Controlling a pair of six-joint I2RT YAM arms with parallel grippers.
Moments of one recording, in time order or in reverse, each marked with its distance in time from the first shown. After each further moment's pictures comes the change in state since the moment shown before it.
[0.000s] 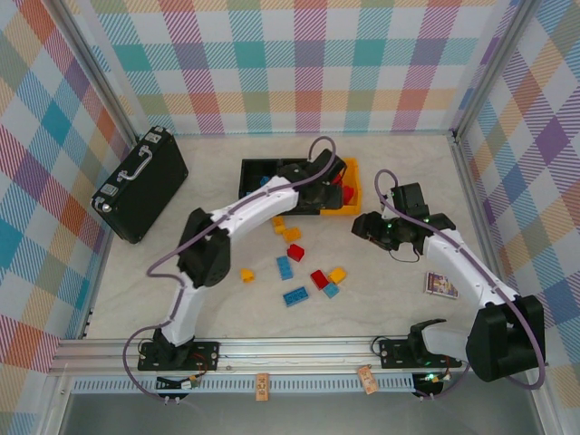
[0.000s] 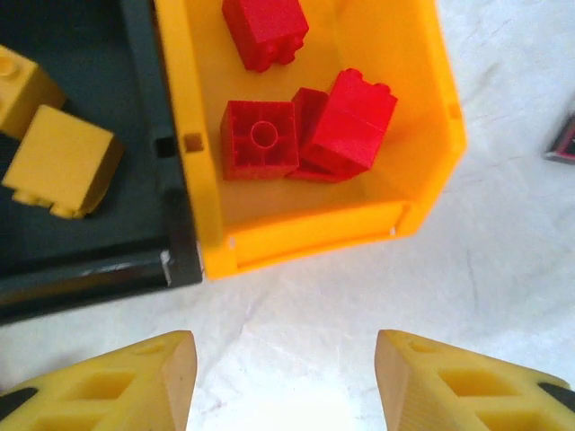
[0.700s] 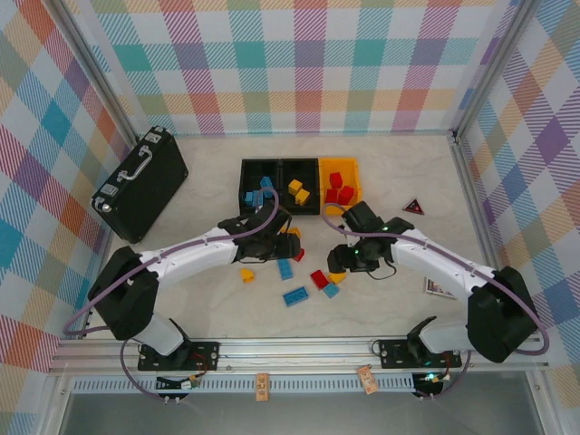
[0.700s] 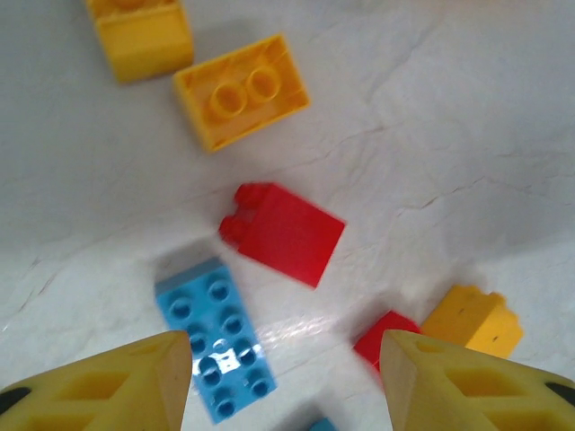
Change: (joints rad) left arm 0.018 -0.606 -0.939 0.290 0.120 -0.139; right arm 0.369 0.141 0.021 -0.170 0.208 -0.141
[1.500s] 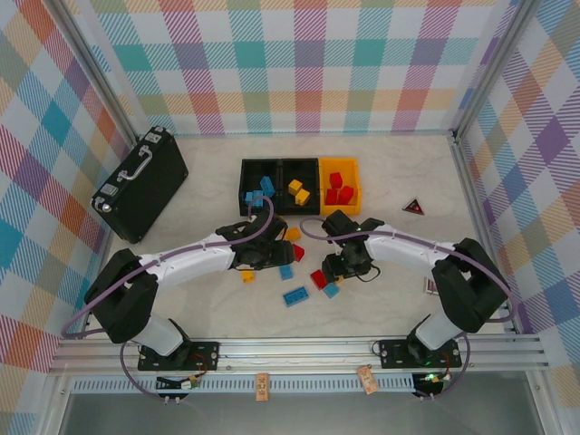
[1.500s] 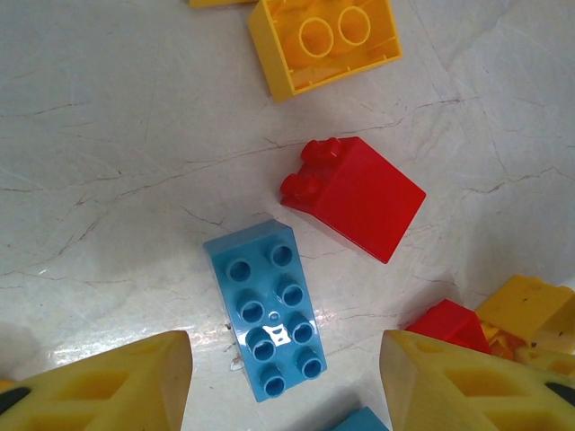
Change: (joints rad) left arm 0.000 -0.003 -0.063 0.010 -0.011 -0.076; right arm 0.080 0.208 0.032 0.031 0.128 -0.048
